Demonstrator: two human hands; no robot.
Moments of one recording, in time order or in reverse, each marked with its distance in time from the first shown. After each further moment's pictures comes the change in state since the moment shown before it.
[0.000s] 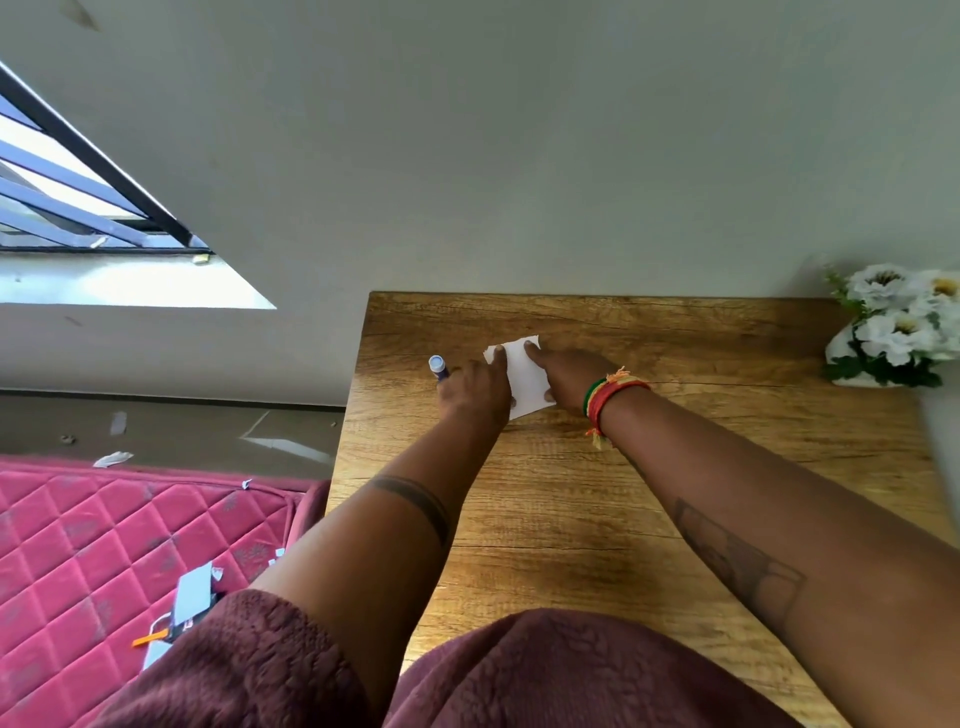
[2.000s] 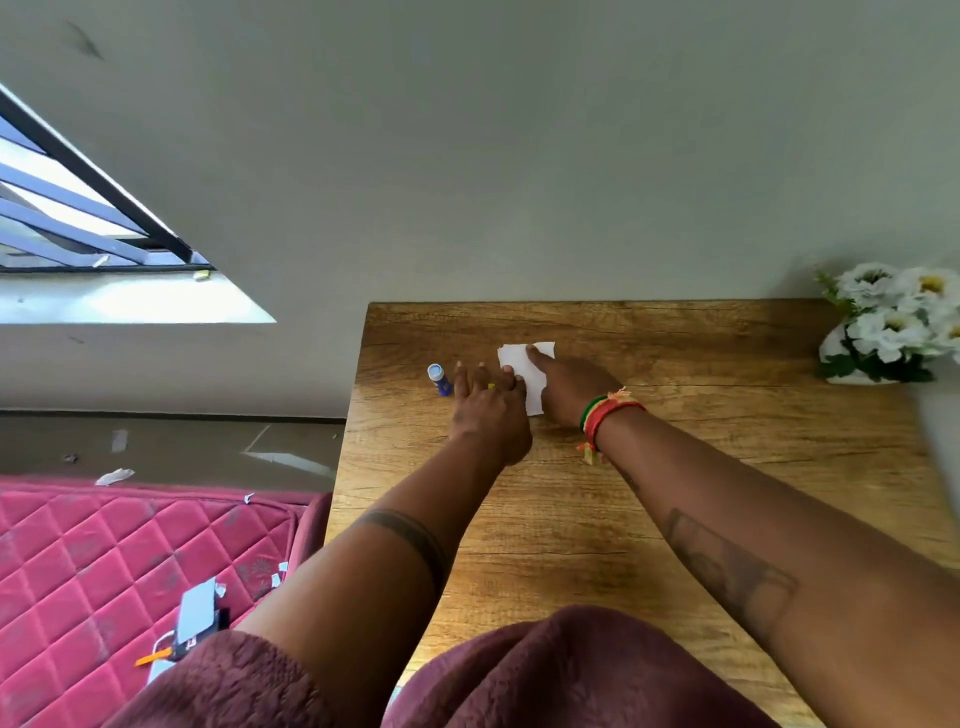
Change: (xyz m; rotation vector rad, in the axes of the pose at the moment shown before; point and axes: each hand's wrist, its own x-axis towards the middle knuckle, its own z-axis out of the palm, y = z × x) left_hand -0.020 0.011 0.014 0.197 0.042 0.222; right_hand -0.013 -0.010 0.003 0.152 0.041 0.146
